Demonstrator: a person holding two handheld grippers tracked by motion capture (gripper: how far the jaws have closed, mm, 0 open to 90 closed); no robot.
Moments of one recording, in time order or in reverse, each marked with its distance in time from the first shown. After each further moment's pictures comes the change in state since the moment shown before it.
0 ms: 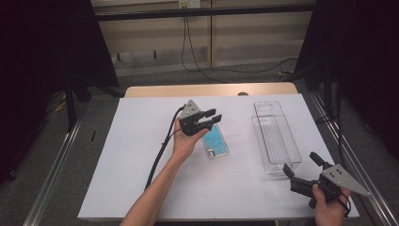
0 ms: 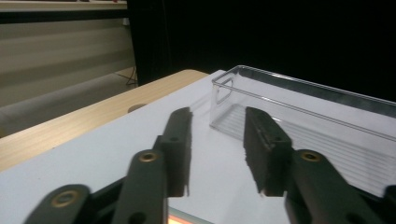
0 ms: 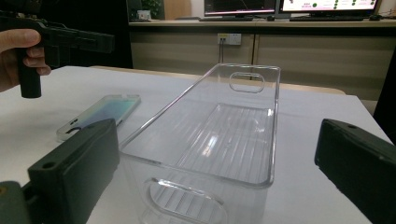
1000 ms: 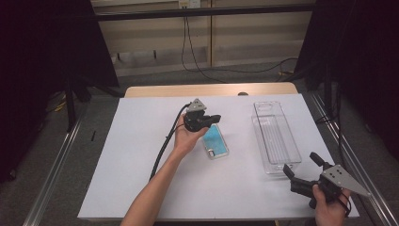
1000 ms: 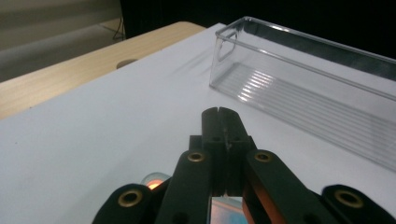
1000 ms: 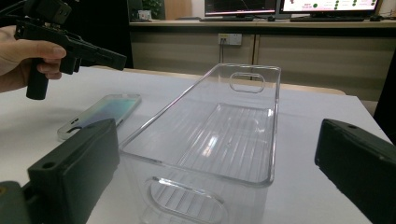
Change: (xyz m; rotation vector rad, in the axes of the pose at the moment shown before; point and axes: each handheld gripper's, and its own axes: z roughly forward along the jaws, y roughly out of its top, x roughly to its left) left arm 0.014 0.000 0.020 0.228 -0.025 -0.021; right arm 0.000 0.000 -0.001 0.000 0.002 -0.004
